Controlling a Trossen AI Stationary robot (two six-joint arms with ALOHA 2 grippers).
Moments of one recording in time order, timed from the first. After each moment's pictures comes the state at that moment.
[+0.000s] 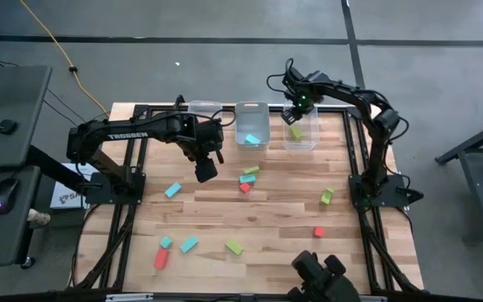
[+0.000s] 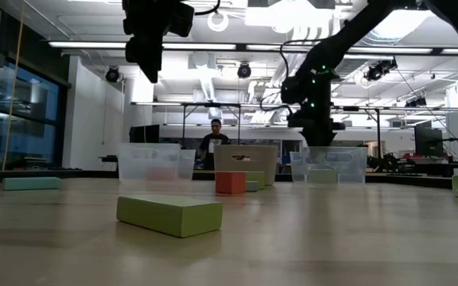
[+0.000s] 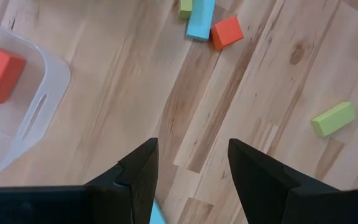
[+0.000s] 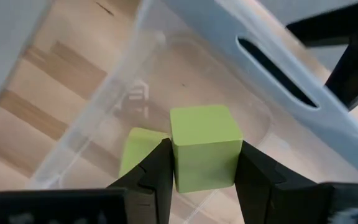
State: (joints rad) left arm 0.29 1.55 1.45 -1.20 0.07 -0.26; right arm -0.85 1.93 1.49 -0.98 0.05 0.04
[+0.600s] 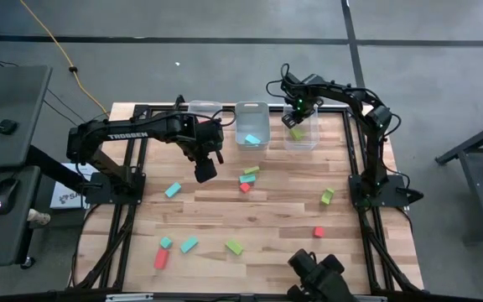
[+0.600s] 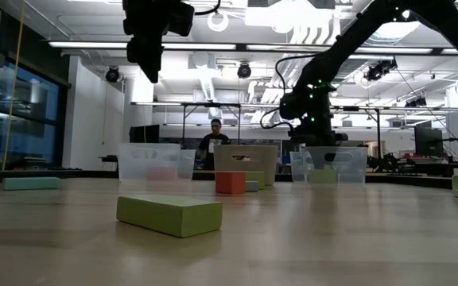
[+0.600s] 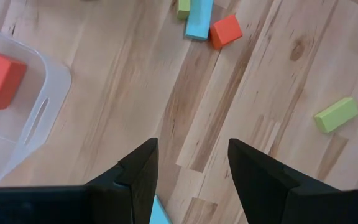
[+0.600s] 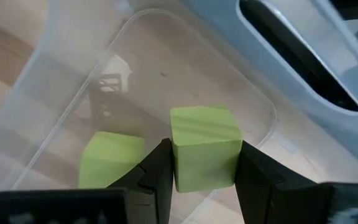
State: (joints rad) left arm 0.29 1.55 1.45 -1.20 0.07 -0.22; right arm -0.86 2.03 1.49 -0.99 0.10 0.05
